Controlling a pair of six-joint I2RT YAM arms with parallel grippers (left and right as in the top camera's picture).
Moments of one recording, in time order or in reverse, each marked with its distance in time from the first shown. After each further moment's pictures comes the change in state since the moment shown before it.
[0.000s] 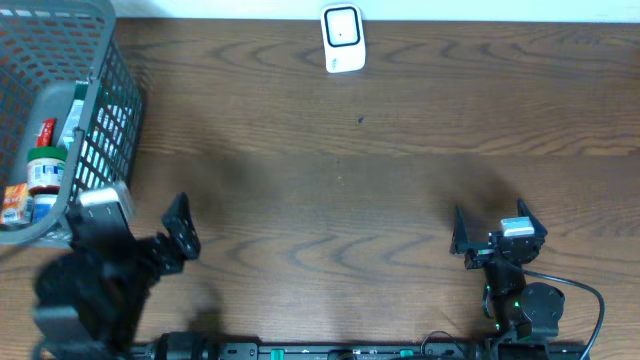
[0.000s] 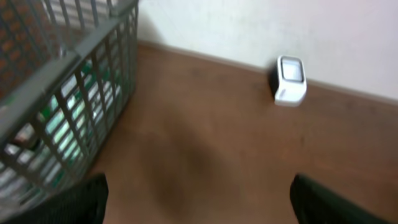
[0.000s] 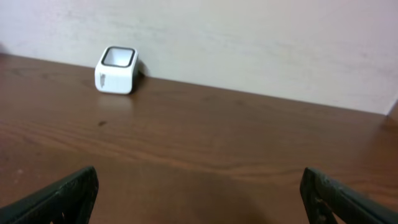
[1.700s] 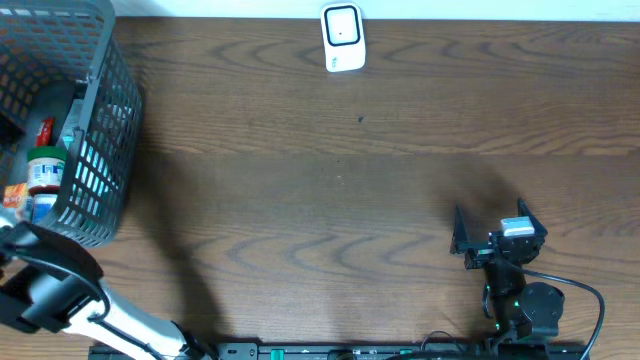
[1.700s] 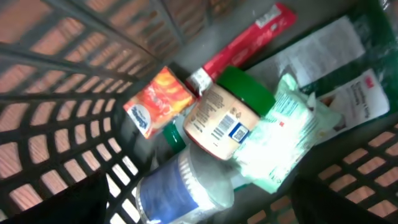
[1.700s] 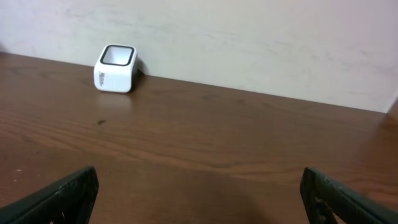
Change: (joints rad) left arm 0.720 1.377 0.932 -0.325 -0.068 0.091; right arm 0.000 0.002 0.000 0.001 0.003 0.000
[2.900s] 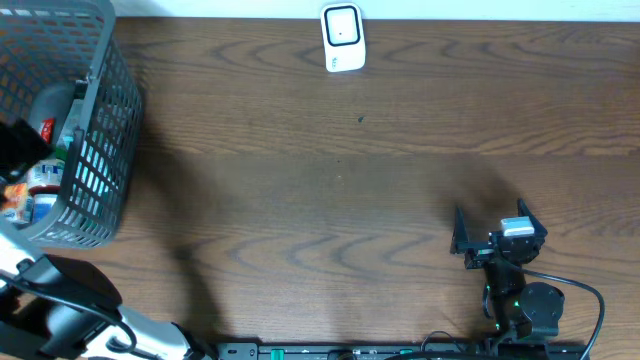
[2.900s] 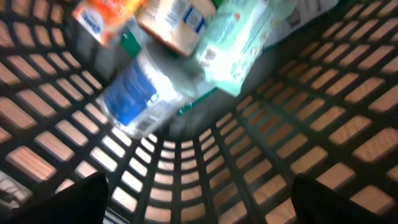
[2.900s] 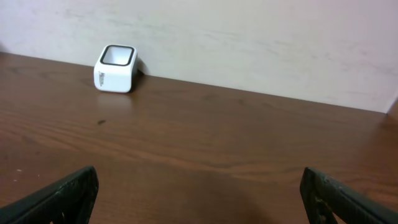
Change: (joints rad) left arm -0.020 -0.178 -0.105 -0.220 0.141 0.034; right arm 0.000 0.000 0.000 0.000 0.000 0.000
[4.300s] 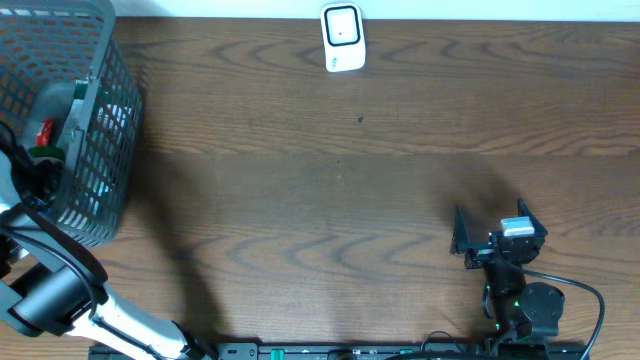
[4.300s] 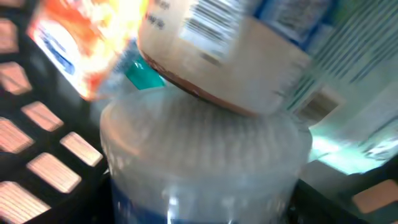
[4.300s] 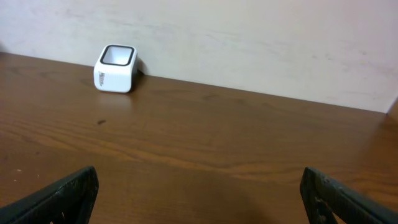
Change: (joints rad) left arm 0.001 0.145 -0.362 0.415 -0.184 0.071; right arm 0.000 0.000 0.000 0.000 0.000 0.000
